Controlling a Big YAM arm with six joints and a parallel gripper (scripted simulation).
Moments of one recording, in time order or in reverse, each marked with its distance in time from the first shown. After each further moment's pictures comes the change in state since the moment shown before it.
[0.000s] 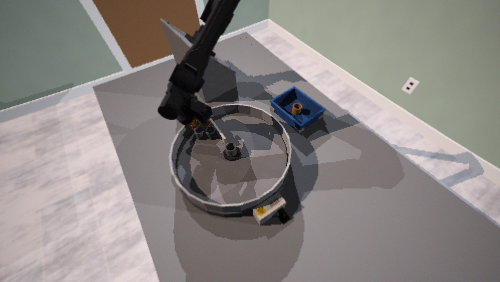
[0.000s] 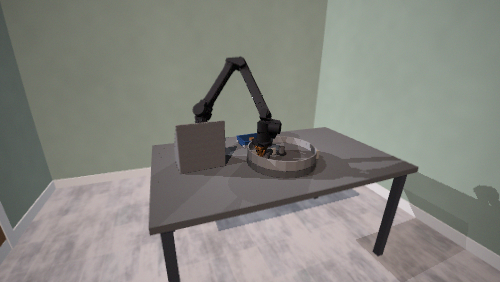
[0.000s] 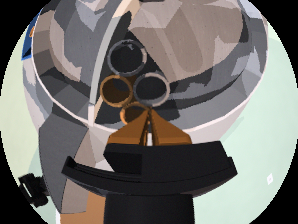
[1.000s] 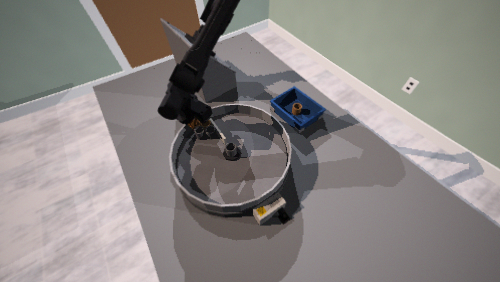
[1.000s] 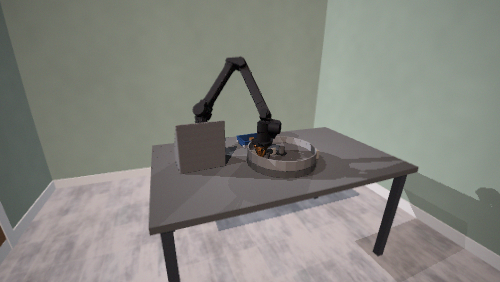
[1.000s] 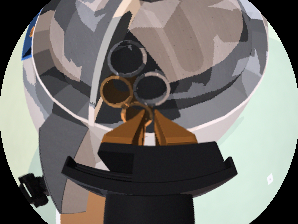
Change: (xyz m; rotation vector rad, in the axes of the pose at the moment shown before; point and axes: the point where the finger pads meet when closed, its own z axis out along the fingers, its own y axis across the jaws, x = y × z) arm 0.001 0.001 0.000 -0.002 0.001 0.001
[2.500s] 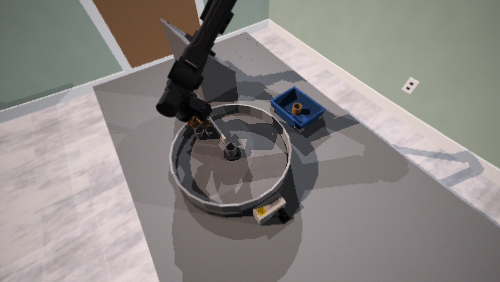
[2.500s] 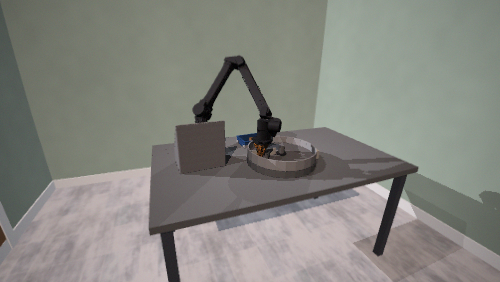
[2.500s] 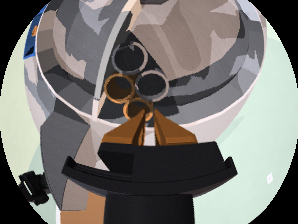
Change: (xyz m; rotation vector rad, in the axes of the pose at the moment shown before) arm 0.000 0.000 -0.011 0.000 0.001 -0.001
